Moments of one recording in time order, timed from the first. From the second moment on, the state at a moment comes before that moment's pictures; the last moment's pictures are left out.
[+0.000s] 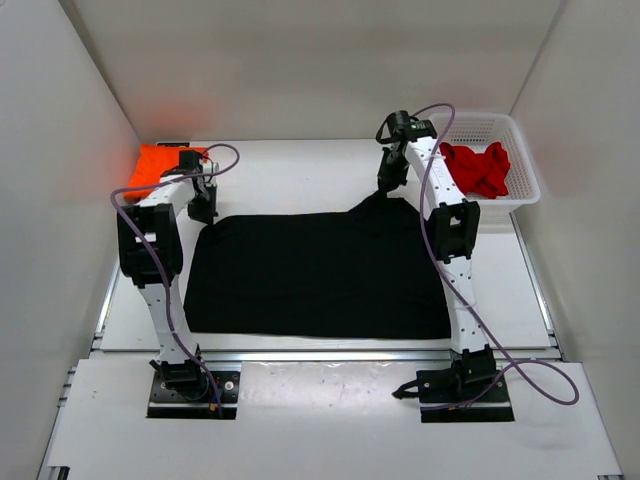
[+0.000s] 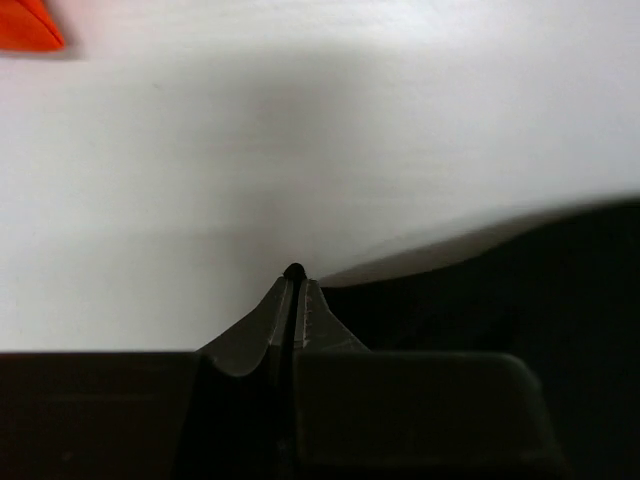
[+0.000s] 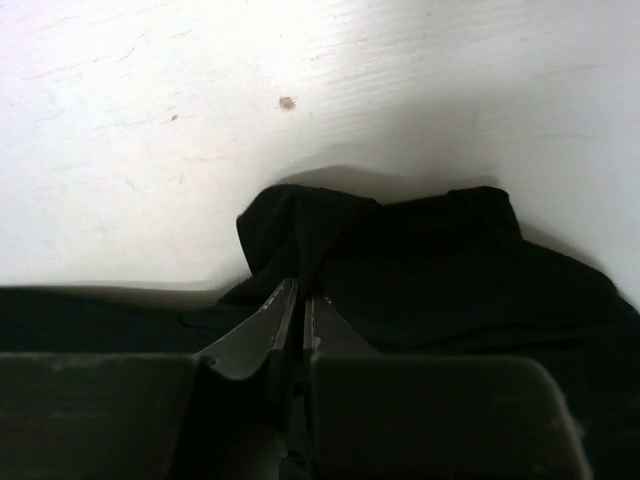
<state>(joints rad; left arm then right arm) 0.05 2.10 1.57 -0.62 0.02 0.05 0.22 2.64 2.70 -1.30 -0.09 0.50</state>
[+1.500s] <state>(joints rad) -0.04 1.48 0.91 -0.51 0.08 0.94 0.33 1.57 1.02 -0.80 -0.36 0.55</state>
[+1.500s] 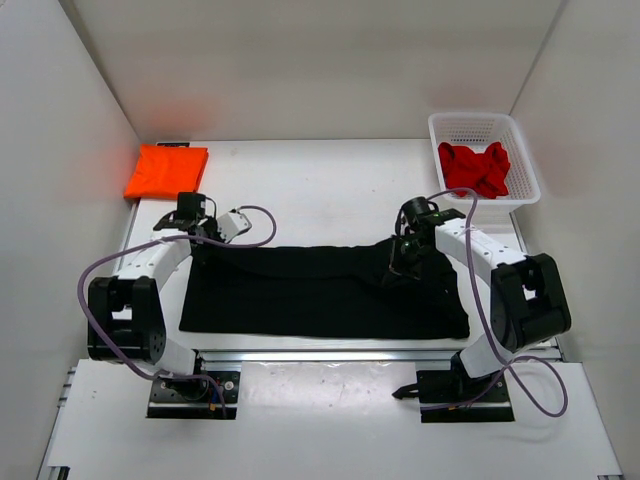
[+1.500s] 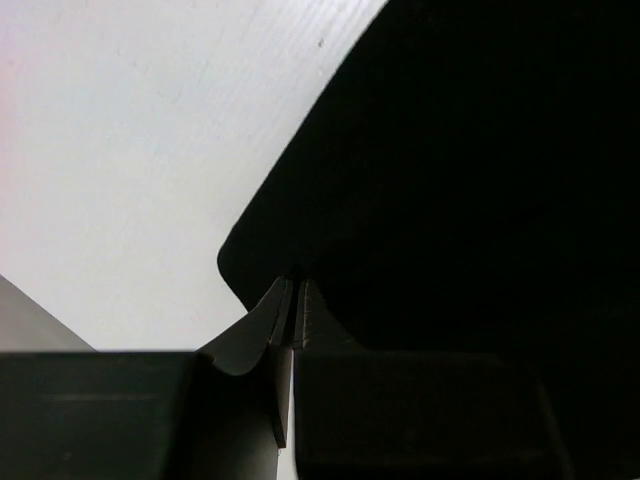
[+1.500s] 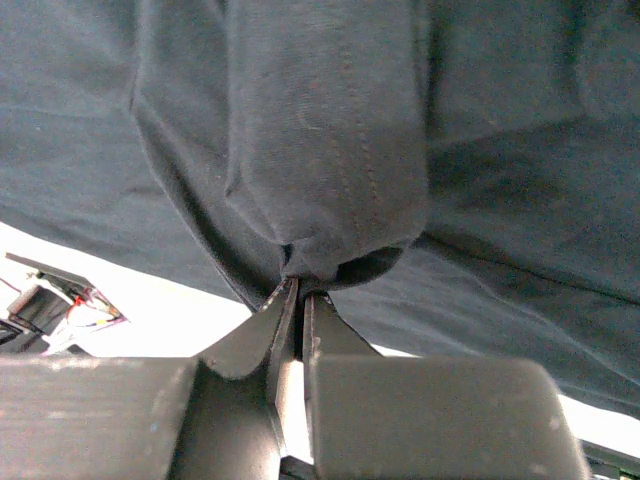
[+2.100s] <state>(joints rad) -0.06 1.36 0.79 -0.49 -0.03 1.03 0.26 1.52 0.98 -0.77 -0.46 0.49</state>
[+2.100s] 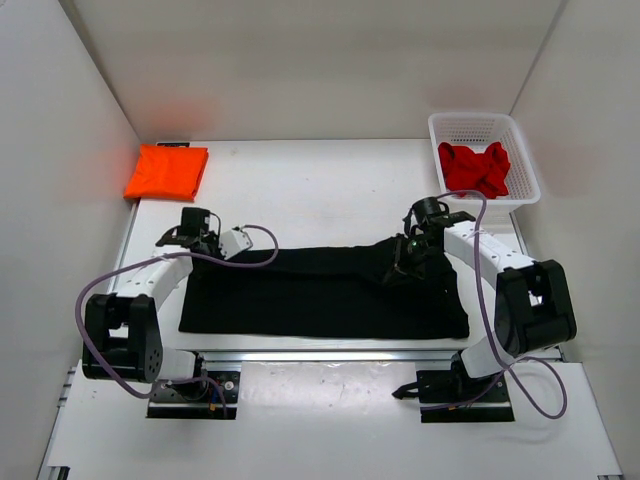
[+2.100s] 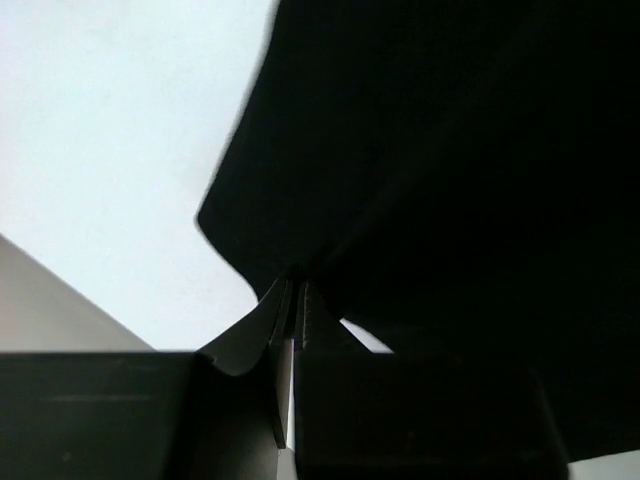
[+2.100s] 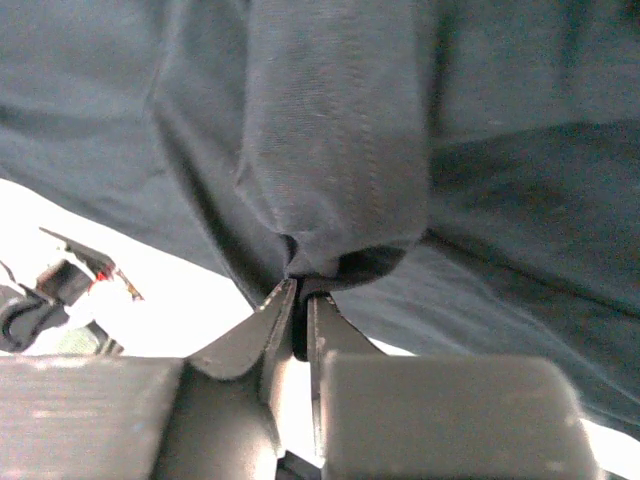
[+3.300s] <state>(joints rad) -0.11 1.26 0.89 -0.41 -0.21 0.68 0.19 1.74 1.38 -0.85 -0.12 0.44</state>
